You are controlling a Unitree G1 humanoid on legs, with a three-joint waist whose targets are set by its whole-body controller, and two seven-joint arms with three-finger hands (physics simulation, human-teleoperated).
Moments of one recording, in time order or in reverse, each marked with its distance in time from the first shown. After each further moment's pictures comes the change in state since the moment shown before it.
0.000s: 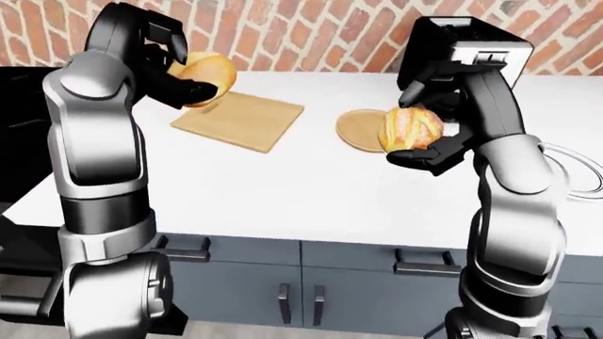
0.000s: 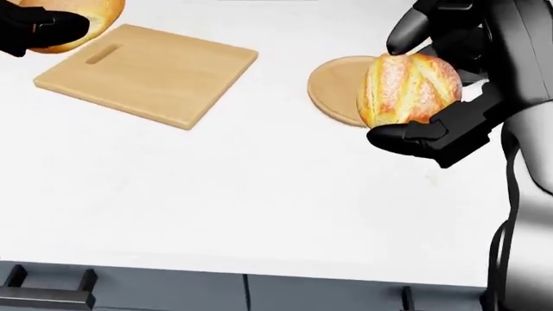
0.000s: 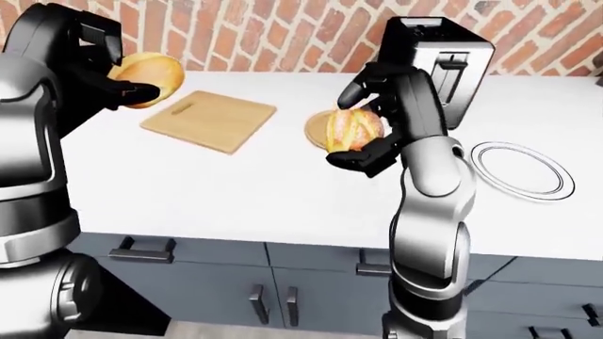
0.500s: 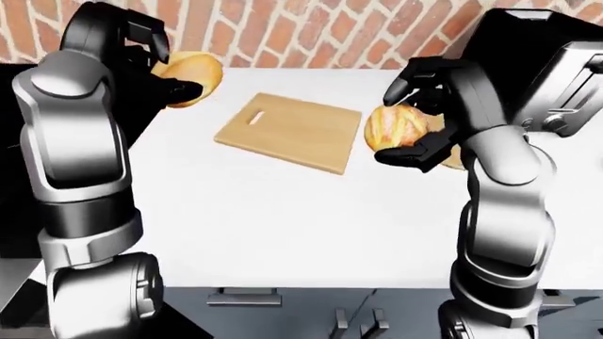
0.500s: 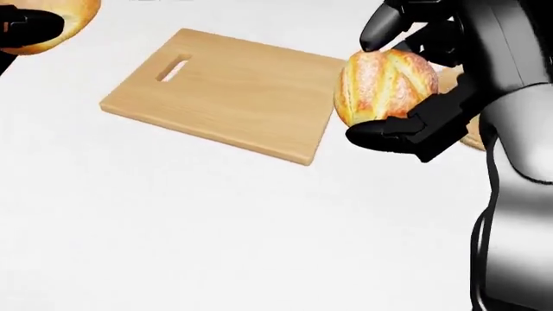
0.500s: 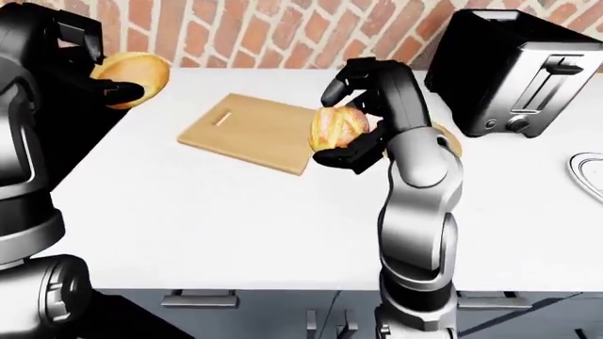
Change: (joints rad) left arm 0.007 0.048 0.022 -0.024 -0.007 0.055 -0.024; right arm -0.054 0.025 0.040 0.025 -0.025 0.025 0.050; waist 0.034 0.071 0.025
